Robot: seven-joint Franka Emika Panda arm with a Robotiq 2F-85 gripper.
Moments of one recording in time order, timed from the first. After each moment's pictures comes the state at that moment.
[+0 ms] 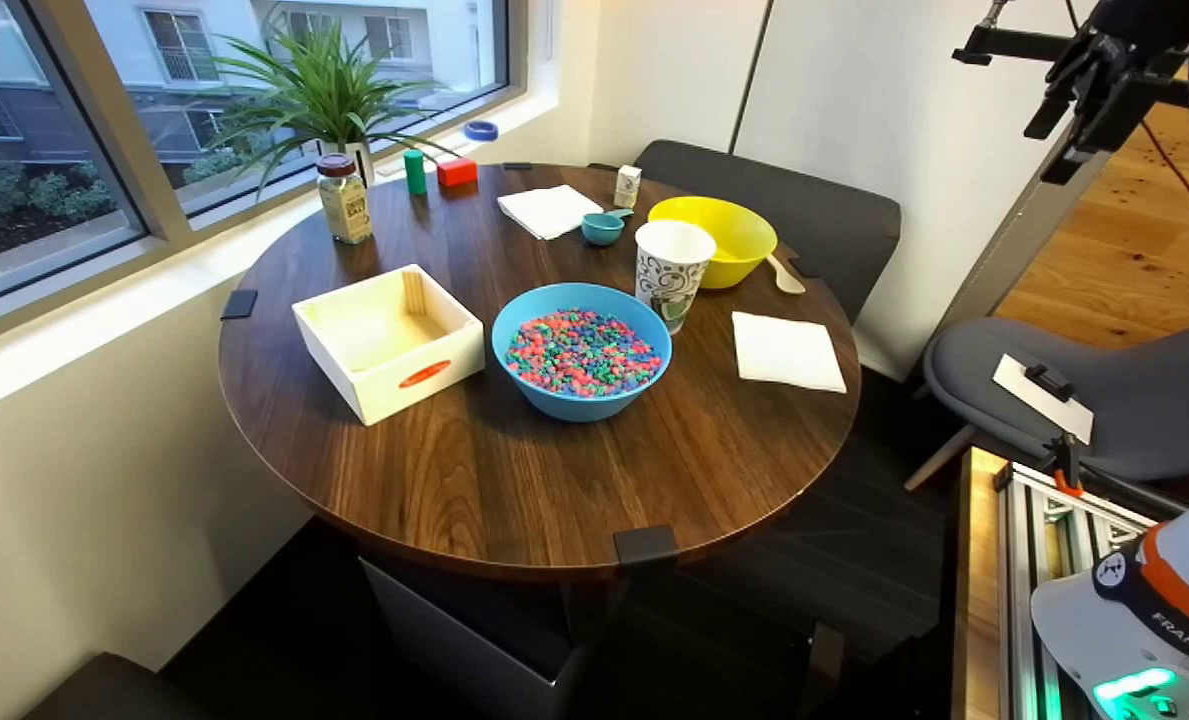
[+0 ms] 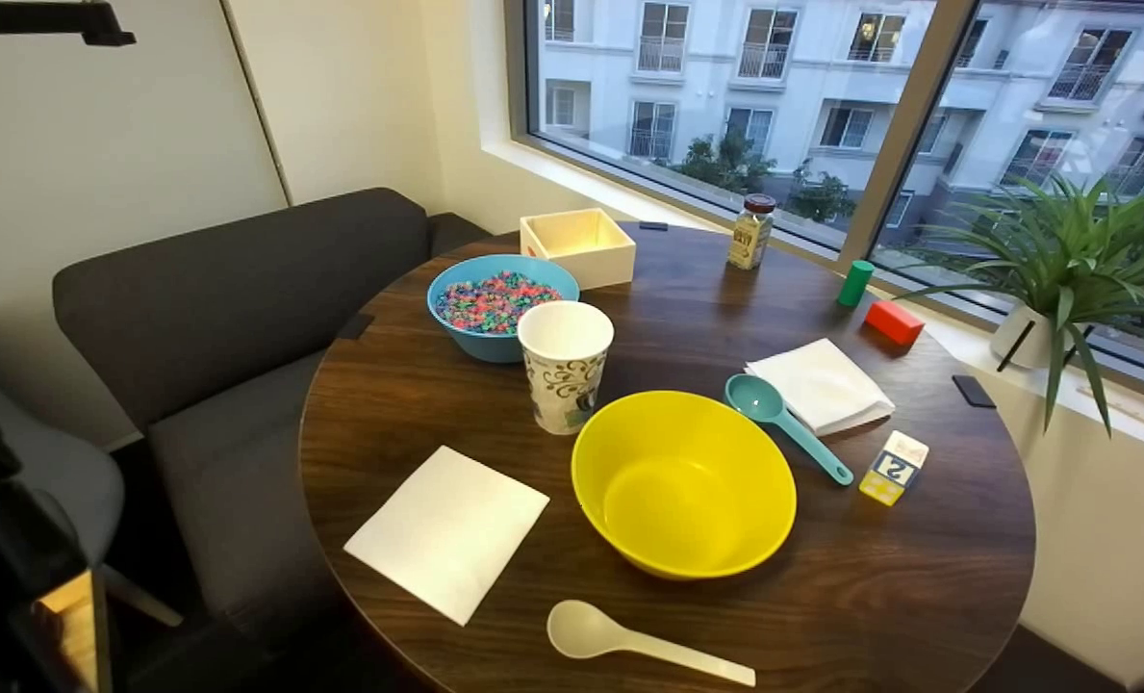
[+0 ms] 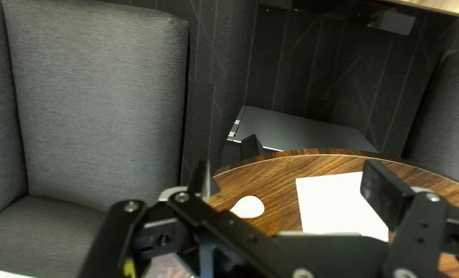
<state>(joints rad) -0.10 -0.80 -0.22 -2.39 -0.31 1.68 -0.47</state>
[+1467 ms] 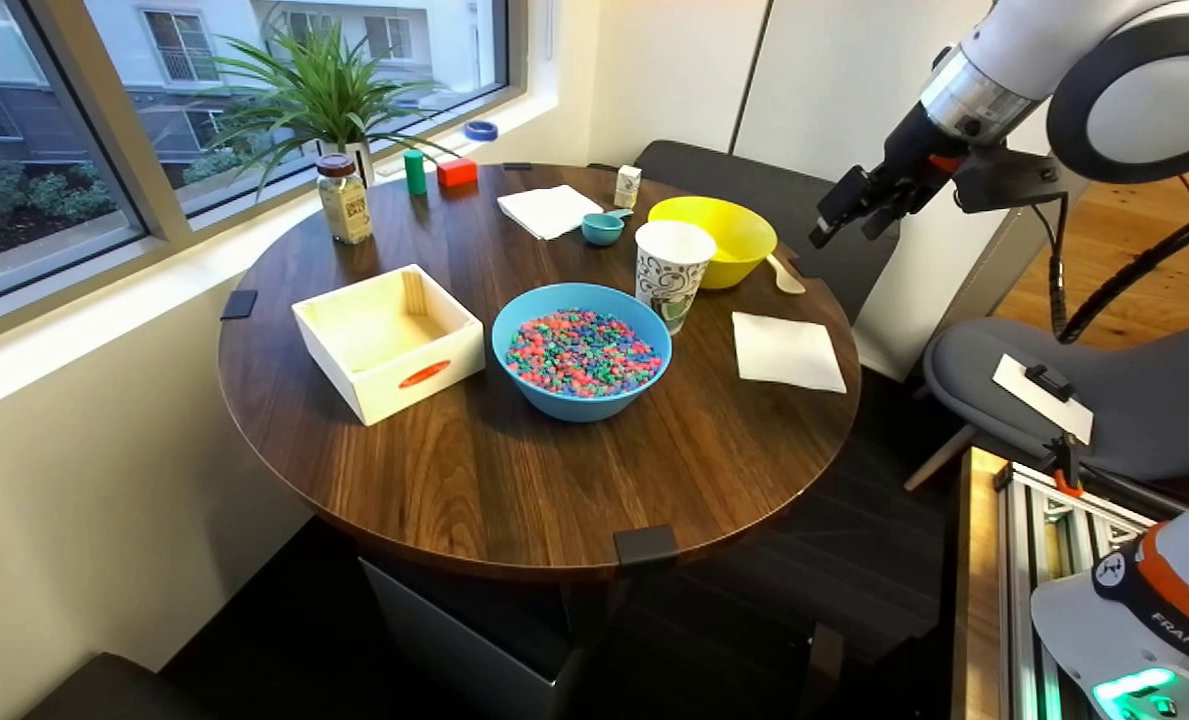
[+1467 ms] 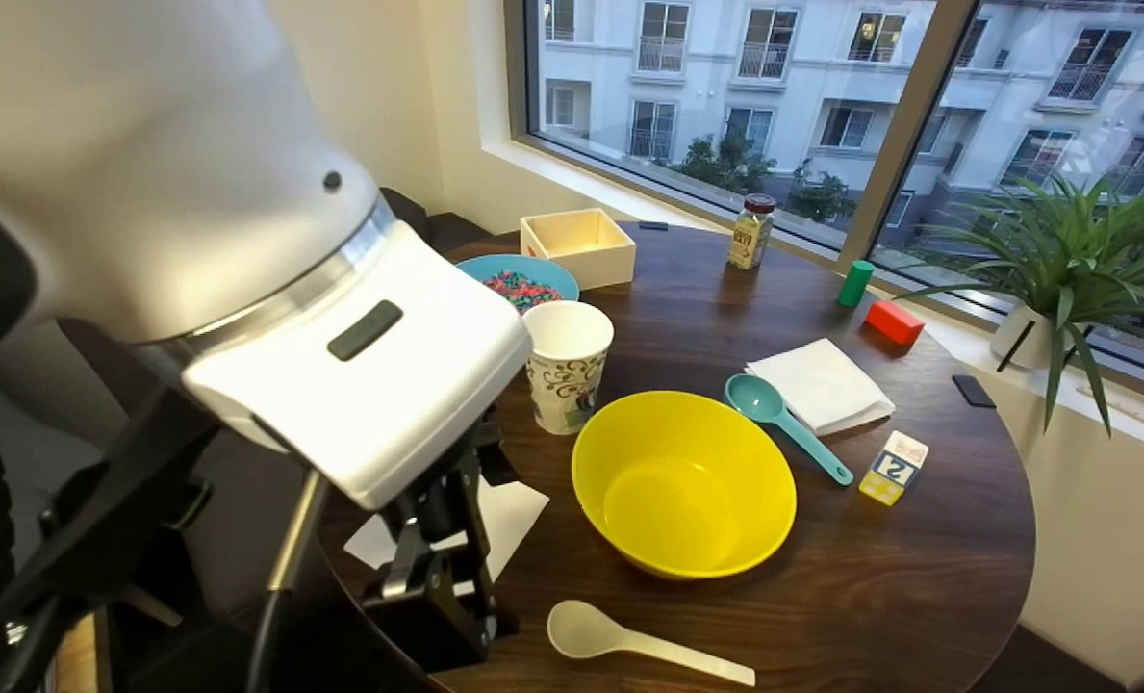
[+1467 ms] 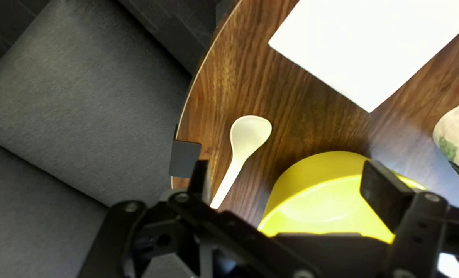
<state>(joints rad) -0.22 -0.53 -0.06 -2.64 -0.15 2.46 0.38</state>
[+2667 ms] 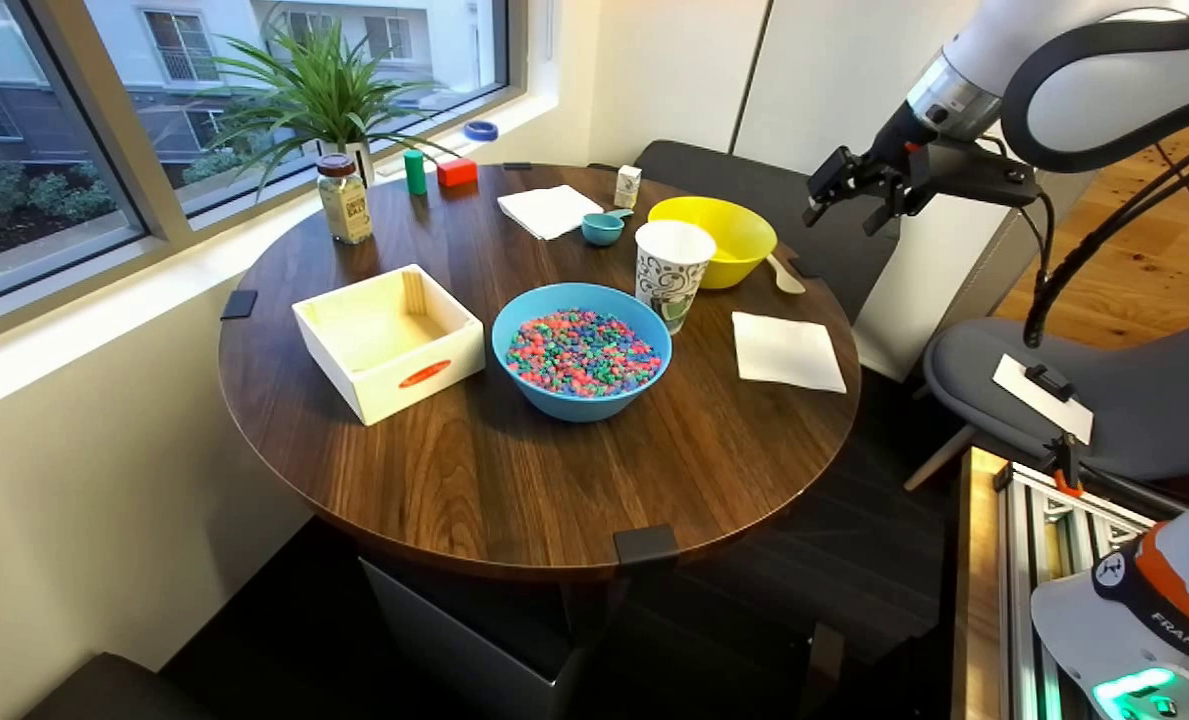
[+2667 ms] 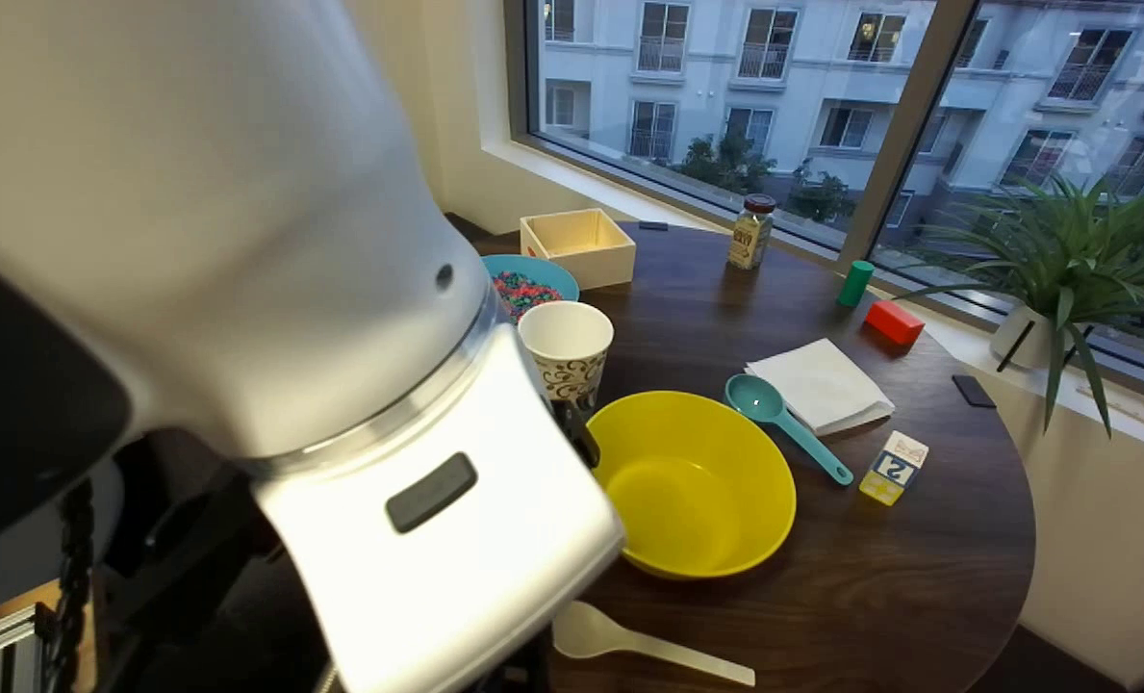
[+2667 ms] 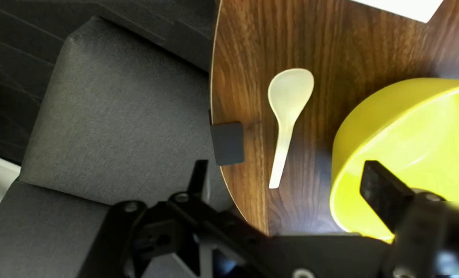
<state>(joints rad) -0.34 -0.42 -0.04 -2.59 -0.13 2.53 0.60</state>
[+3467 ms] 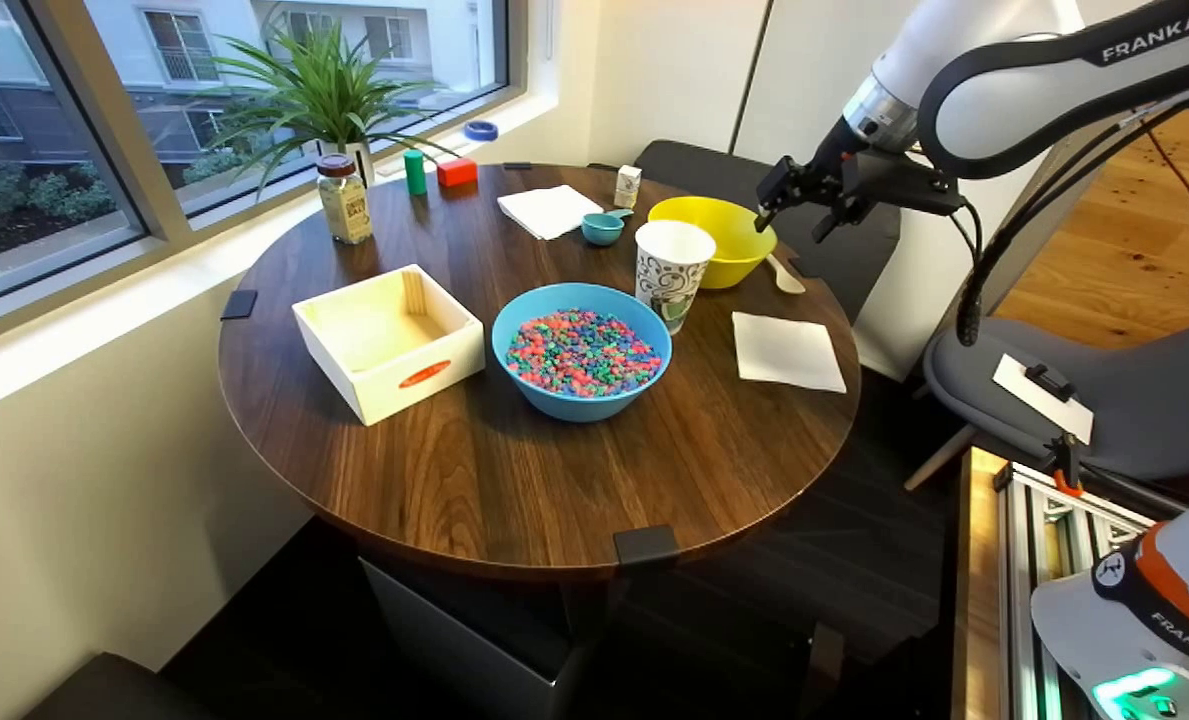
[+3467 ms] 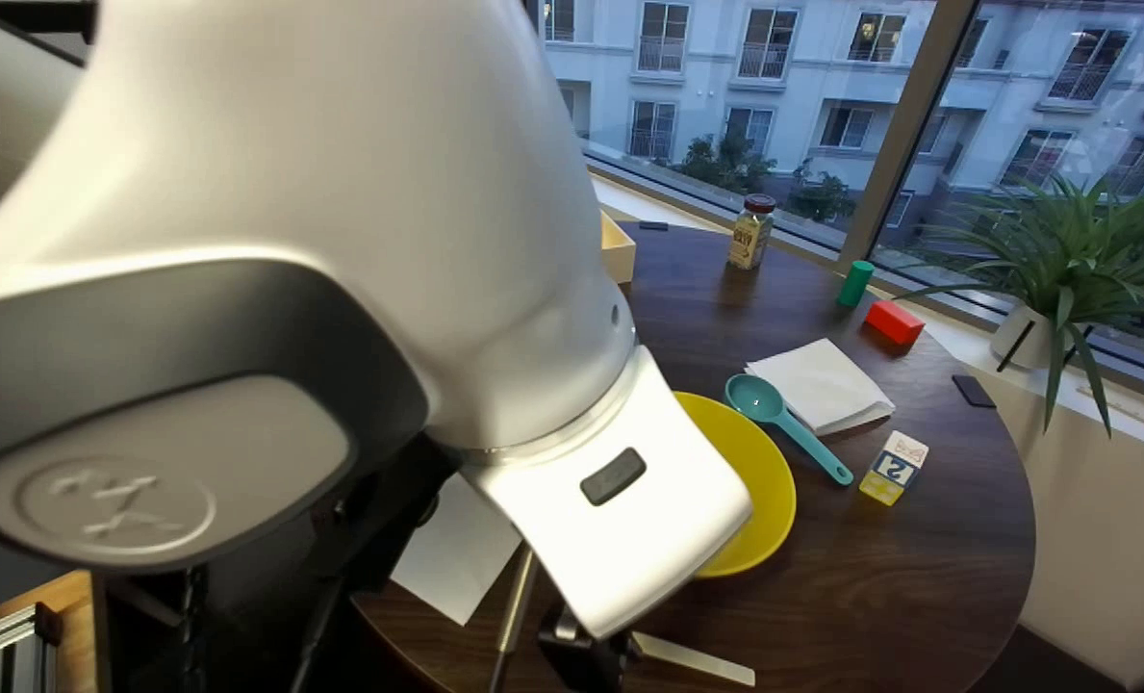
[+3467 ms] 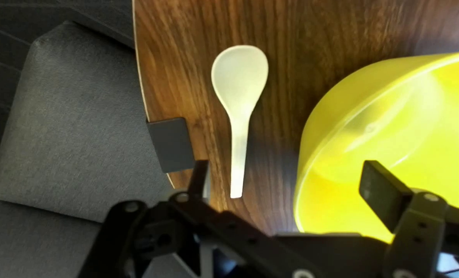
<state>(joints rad) -0.30 -0.22 -0.04 -2.47 -0.07 2.60 0.60</state>
